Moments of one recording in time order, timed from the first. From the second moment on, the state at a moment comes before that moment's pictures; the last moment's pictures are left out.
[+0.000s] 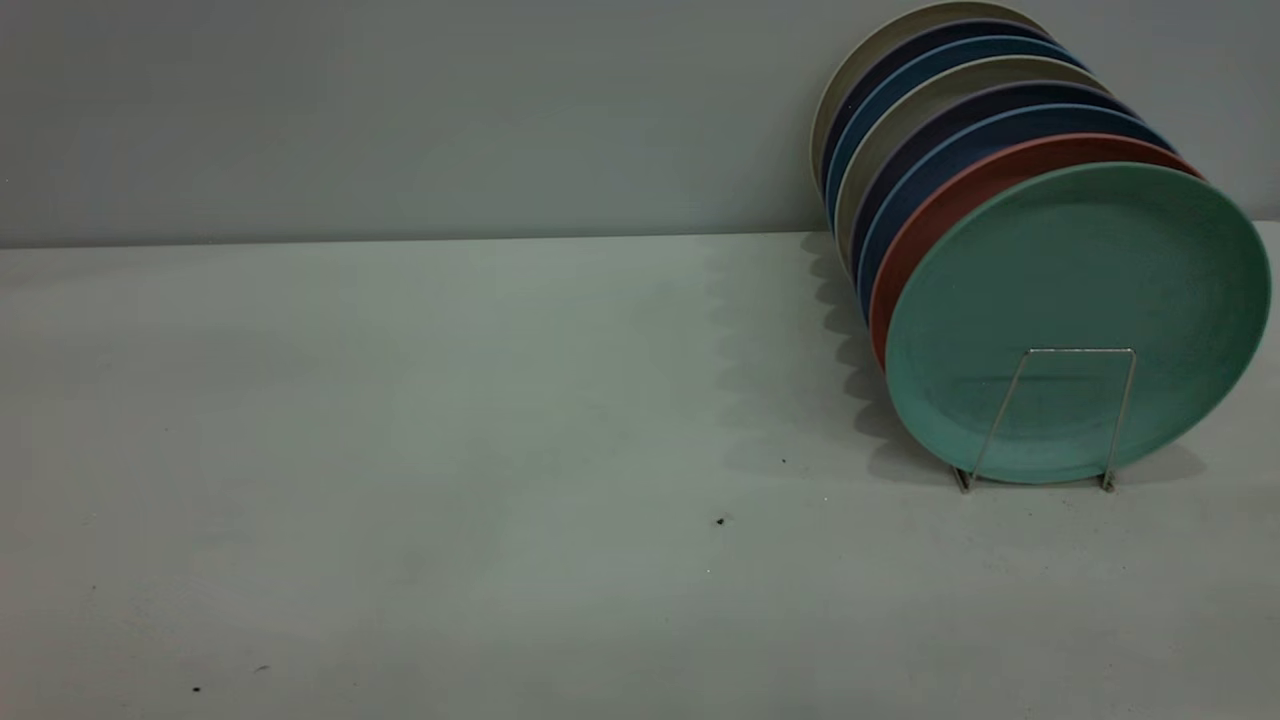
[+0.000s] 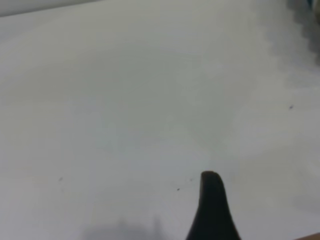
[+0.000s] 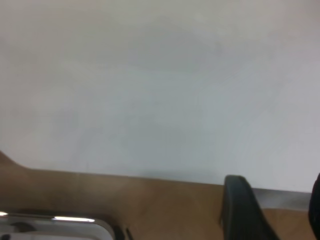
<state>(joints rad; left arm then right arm) 0.04 0.91 -1.27 -0.23 1.17 0.20 0.09 0.38 -0.47 -0.08 1.12 -0.03</state>
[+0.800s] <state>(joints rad) 0.04 0.27 -0.52 -0.01 1.16 0.02 0.09 0.38 -0.47 -0.01 1.12 -0.05</state>
